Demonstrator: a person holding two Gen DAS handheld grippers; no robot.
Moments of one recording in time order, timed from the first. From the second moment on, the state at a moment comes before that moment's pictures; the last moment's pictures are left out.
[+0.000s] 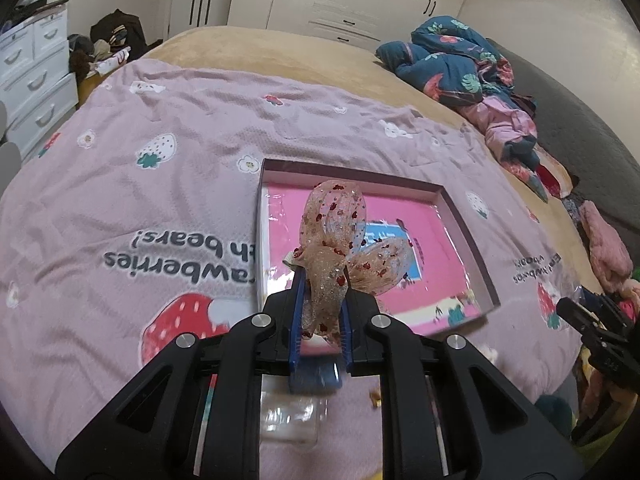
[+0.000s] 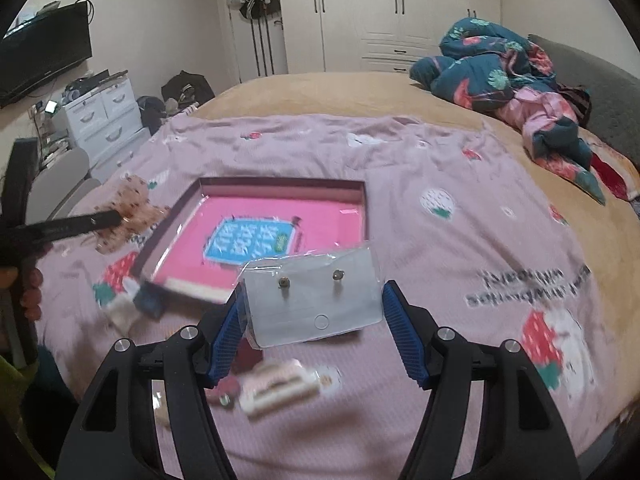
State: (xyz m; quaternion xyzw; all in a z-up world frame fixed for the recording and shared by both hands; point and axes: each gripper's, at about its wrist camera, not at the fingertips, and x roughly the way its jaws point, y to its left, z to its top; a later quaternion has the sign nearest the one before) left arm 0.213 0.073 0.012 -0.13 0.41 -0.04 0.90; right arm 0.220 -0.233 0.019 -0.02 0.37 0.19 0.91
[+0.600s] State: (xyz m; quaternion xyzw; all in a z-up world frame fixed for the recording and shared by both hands) left arm 0.260 0.063 -0.033 -0.12 0.46 -0.03 0.88; right arm 0.294 -0.183 -0.049 -0.04 0.46 0.18 0.87
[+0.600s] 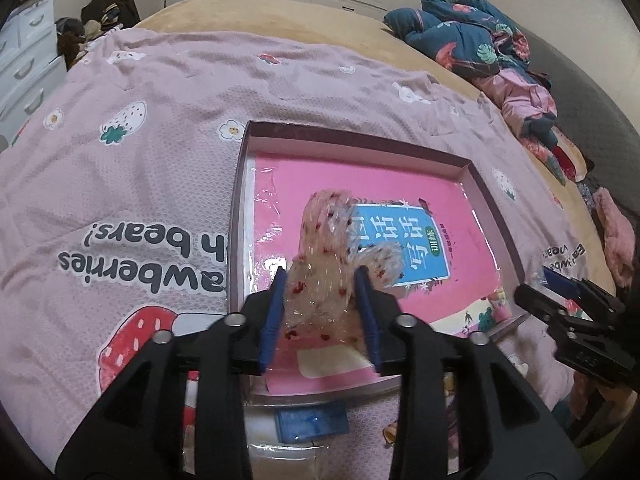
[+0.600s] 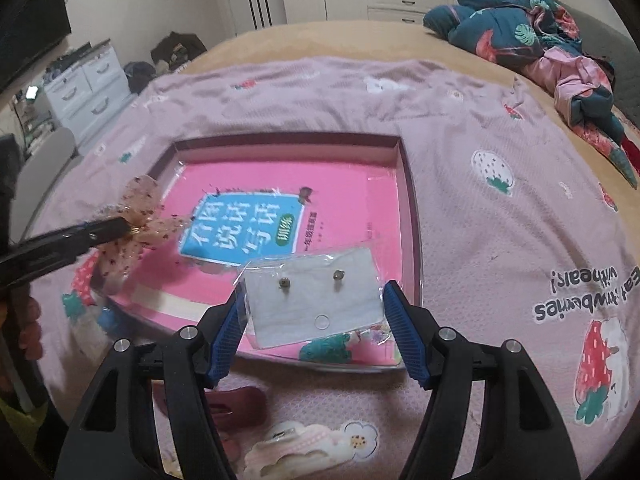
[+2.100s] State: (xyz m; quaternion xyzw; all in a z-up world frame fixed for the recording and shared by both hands) left arm 0.125 0.062 0.117 -0.10 0.32 -0.03 0.94; right arm 0.167 -0.226 0.115 -0.01 0.28 0.20 0.94
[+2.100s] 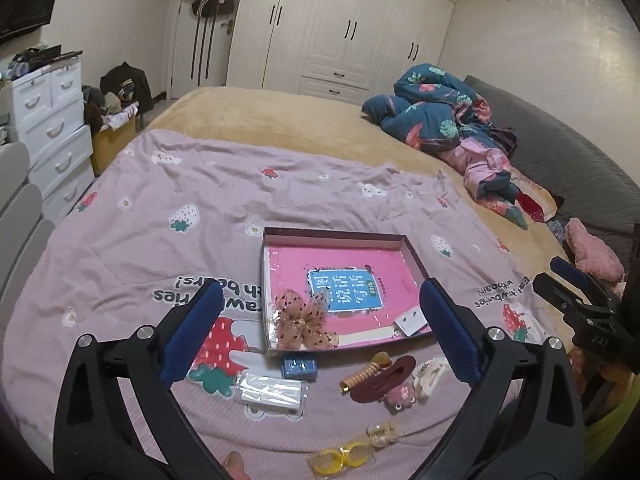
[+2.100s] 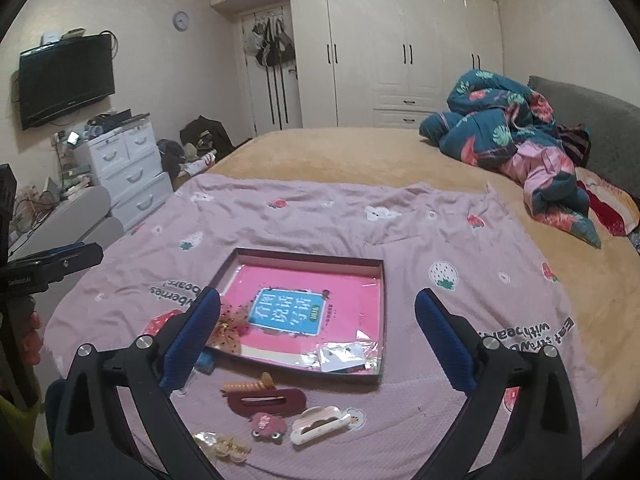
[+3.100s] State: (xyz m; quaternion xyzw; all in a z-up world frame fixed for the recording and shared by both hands) left arm 0.040 0.045 0.064 -0.08 0.36 -0.04 0.93; right arm 0.086 -0.233 0.075 -0.02 0.30 0.21 0.93
